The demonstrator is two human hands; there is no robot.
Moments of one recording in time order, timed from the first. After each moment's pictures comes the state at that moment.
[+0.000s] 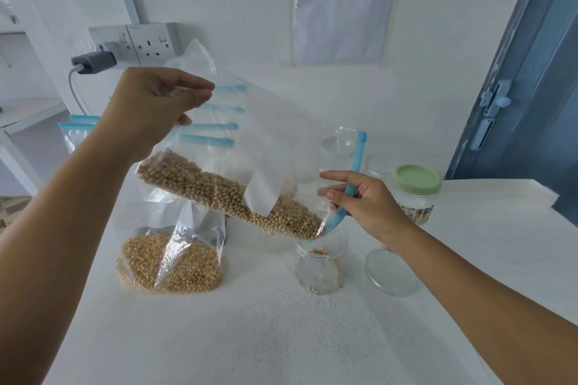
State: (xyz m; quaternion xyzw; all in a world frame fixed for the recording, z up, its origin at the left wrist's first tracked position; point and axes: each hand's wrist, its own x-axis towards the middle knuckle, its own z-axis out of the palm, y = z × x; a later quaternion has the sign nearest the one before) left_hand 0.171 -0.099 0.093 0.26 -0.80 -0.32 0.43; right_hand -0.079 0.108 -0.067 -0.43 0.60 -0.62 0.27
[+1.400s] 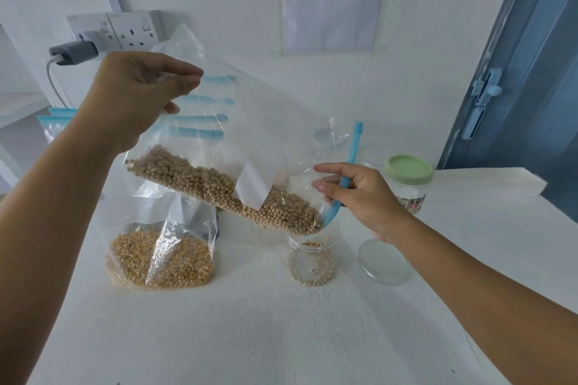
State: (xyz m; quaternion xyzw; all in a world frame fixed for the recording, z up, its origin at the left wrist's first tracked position) left_hand 0.166 -0.107 0.092 0.24 -0.81 -0.30 0.44; right_hand -0.080 0.113 -0.063 -0.42 0.60 -0.62 0.26
